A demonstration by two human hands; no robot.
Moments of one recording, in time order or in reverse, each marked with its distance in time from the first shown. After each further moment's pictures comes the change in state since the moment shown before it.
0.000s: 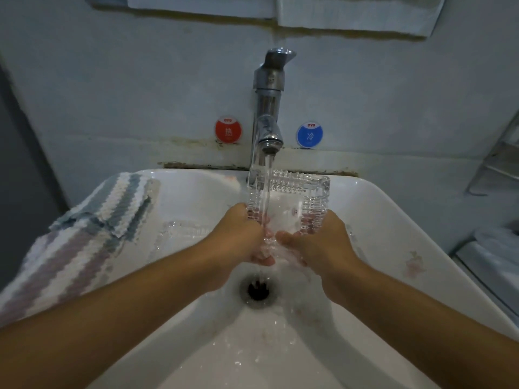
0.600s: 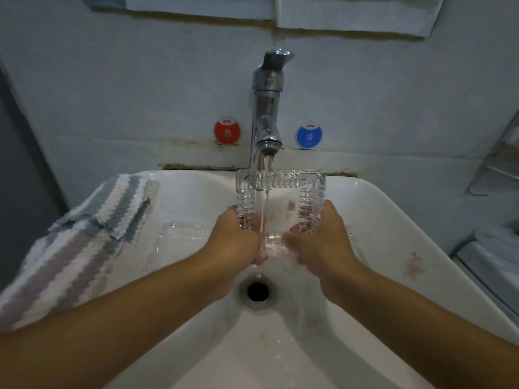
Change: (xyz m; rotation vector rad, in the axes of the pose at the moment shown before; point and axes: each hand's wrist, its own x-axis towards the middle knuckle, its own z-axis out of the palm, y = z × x) left_hand 0.005 -0.016 0.001 0.018 0.085 0.061; right_hand -0.009 -0.009 0.000 -0.034 0.005 -0.120
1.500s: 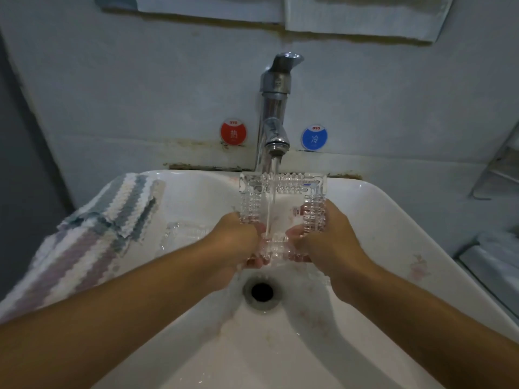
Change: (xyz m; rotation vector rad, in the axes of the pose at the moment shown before) left_hand 0.012 0.002 -0.009 -0.044 -0.056 -0.164; right_hand -0.005 -0.010 -0.006 0.008 -0.078 0.015
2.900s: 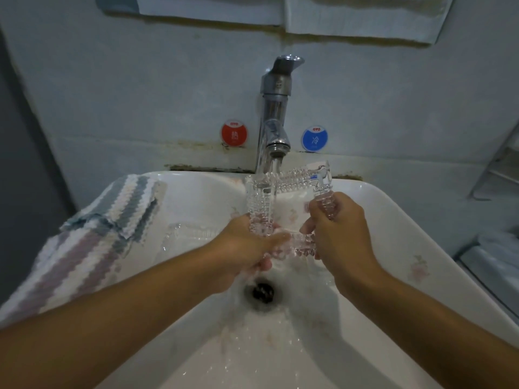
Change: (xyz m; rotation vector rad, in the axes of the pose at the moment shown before) left_hand -0.017 0.004 0.005 0.038 -0.129 0.060; right_hand 0.003 -0.004 -0.002 -0.094 0.245 -0.179
